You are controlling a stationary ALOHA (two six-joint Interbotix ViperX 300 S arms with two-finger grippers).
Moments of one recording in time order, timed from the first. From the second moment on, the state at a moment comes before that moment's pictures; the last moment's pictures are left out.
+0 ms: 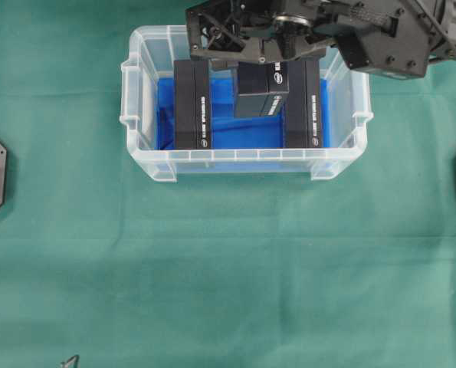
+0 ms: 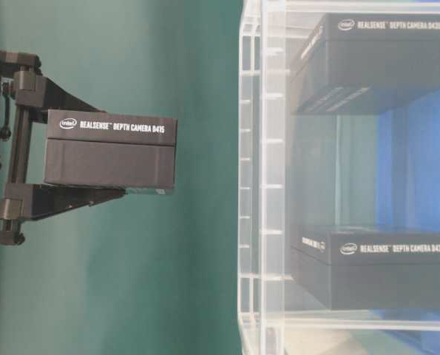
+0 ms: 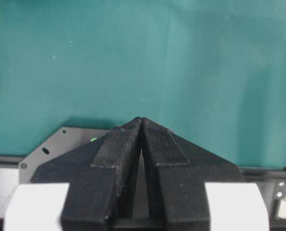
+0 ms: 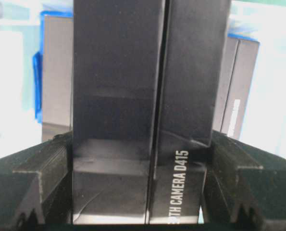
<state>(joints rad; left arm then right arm) -0.21 -0.76 0.37 0.02 1.54 -0.34 -0.11 0.25 -0.53 -0.30 1.65 1.45</state>
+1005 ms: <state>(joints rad) -0.21 -0.76 0.37 0.02 1.54 -0.34 -0.11 0.25 -0.53 -0.29 1.65 1.45</state>
